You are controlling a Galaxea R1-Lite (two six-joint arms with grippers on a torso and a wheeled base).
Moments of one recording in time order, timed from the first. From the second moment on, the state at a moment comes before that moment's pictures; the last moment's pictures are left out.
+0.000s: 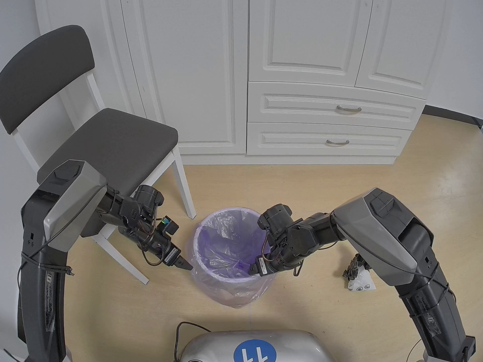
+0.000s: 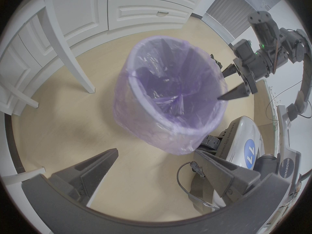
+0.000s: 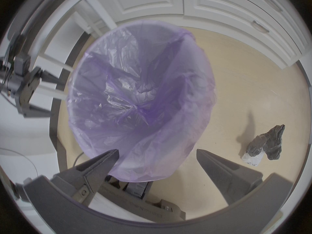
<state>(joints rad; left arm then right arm) -0.19 2.48 -1.50 0.20 -0.35 0.52 0.58 2.66 -1.79 0.21 -0.02 0.26</state>
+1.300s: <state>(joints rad) -0.16 2.47 -1.49 0.10 -0.35 0.46 0.34 2.47 -1.45 -0.10 0.04 0.05</state>
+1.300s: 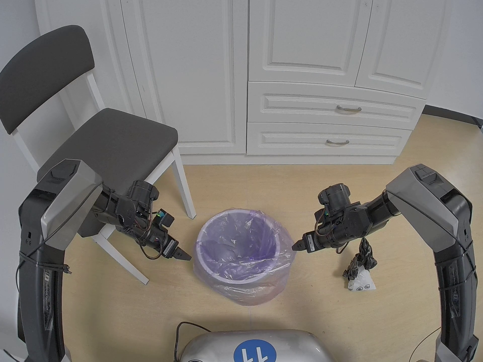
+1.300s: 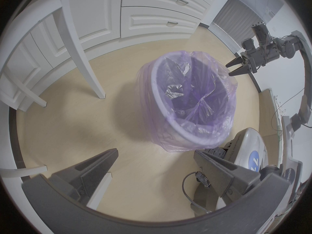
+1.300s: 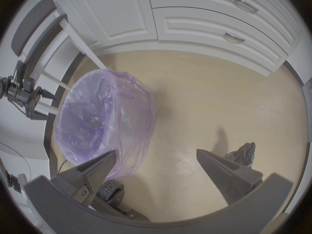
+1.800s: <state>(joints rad) -0.21 2.49 -1.50 -0.04 -0.25 0.28 0.37 2.45 -1.40 -0.21 0.05 0.09</state>
